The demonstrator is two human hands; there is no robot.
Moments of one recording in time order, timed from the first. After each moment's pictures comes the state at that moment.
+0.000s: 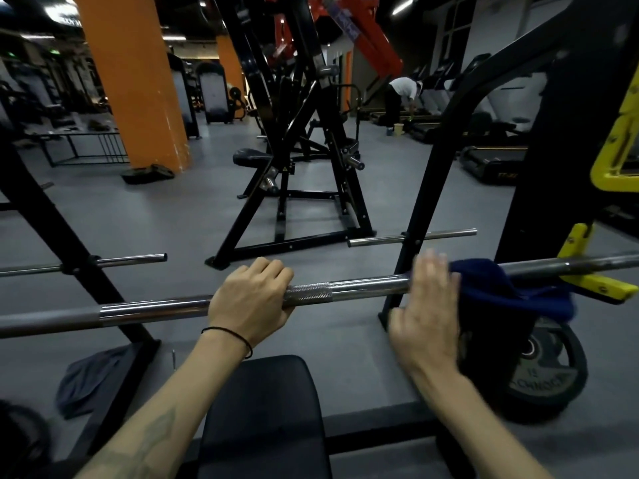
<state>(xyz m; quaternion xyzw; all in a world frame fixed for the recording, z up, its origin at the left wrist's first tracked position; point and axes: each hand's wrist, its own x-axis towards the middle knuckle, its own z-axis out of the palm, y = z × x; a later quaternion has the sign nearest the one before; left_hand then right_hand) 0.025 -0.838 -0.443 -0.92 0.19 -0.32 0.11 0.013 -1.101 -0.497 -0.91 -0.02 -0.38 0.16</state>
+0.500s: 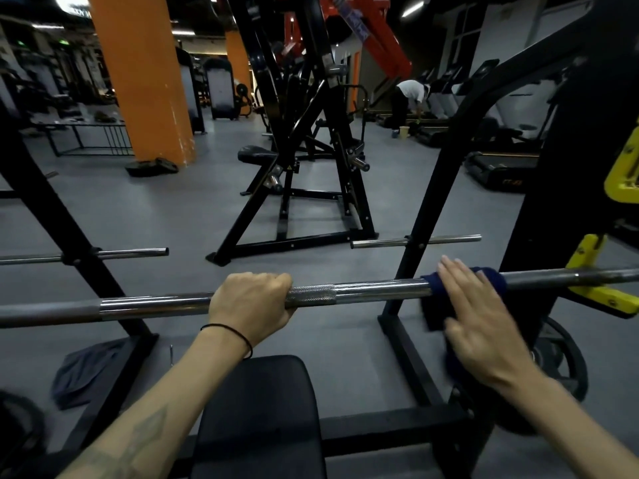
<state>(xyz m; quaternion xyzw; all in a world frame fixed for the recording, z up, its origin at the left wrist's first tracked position) 0.022 -0.838 -0.442 -0.94 0.15 -0.29 0.10 0.013 -1.192 -0.471 -0.93 -0.22 -0.28 0.10</state>
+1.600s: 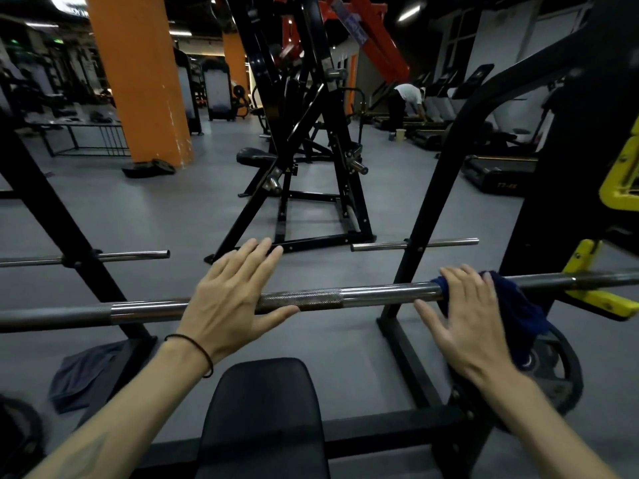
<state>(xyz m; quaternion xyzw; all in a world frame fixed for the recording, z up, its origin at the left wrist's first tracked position) 0.010 -0.795 -0.441 -0.91 0.19 -0.37 0.04 0.018 -1.162 -0.473 -0.94 -0.07 -0.31 0.12</state>
